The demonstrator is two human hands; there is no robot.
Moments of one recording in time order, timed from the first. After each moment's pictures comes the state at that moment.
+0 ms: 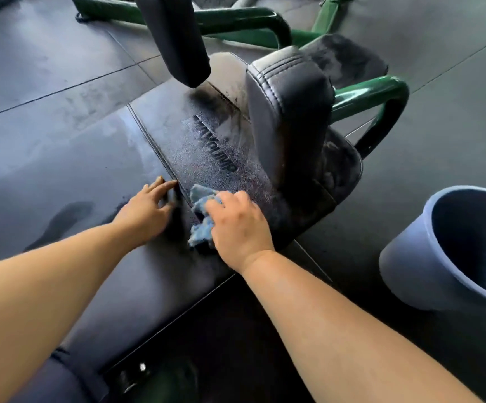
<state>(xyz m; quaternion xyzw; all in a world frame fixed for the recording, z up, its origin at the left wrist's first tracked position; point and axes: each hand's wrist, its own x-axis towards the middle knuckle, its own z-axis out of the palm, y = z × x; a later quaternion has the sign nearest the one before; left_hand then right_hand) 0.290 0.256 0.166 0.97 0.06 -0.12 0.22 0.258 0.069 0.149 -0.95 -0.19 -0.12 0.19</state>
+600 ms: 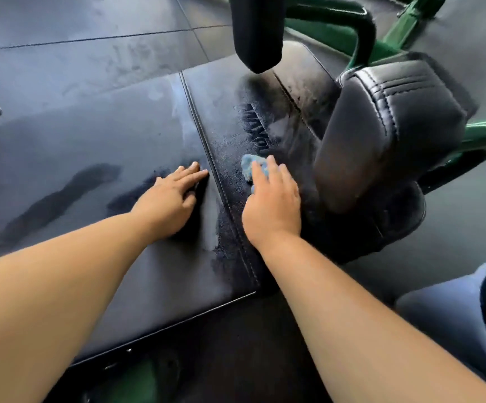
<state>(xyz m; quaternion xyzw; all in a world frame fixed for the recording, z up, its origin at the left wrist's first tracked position) 0.284 0.280 0.139 0.96 0.04 -0.07 0.26 0.309 0.096 0.149 -0.97 -0.14 -0.05 0.17</state>
